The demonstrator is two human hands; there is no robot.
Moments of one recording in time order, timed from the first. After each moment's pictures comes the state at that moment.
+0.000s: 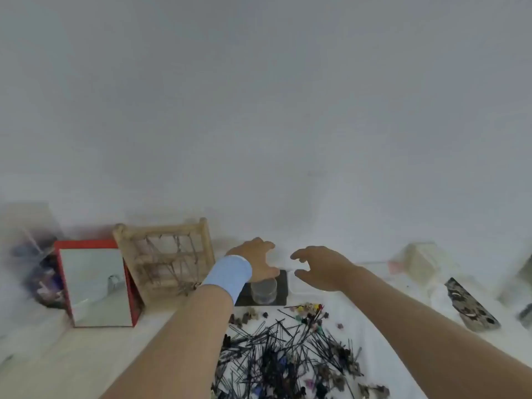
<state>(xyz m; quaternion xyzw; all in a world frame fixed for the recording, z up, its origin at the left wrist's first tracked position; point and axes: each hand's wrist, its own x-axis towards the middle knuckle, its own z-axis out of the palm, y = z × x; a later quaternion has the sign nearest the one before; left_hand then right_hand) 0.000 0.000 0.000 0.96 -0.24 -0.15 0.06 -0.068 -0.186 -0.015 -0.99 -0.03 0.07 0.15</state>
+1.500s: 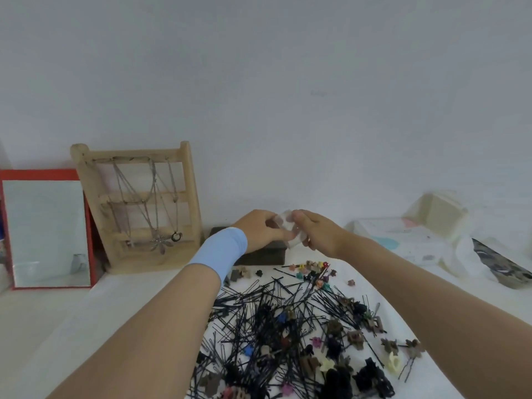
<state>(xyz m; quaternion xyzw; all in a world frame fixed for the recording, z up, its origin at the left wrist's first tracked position) 0.001 -0.007 -0.138 0.88 -0.26 -0.10 0.38 -0.058 -0.180 -0.145 -0.91 -0.03 -0.04 0.41</state>
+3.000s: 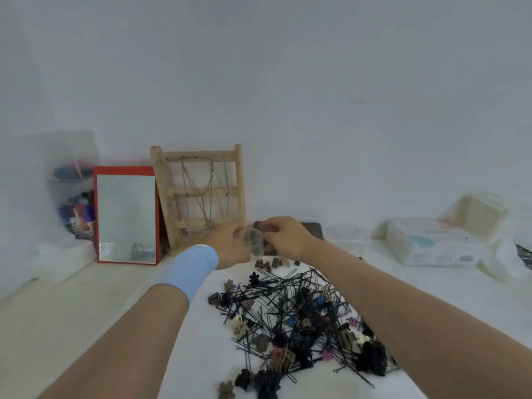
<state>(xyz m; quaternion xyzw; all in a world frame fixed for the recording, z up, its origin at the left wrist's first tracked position) -0.042 0.134 -0.150 0.96 -0.13 -0.02 0.23 -0.056 -0.044 -0.154 -0.89 -0.08 -0.02 0.44</state>
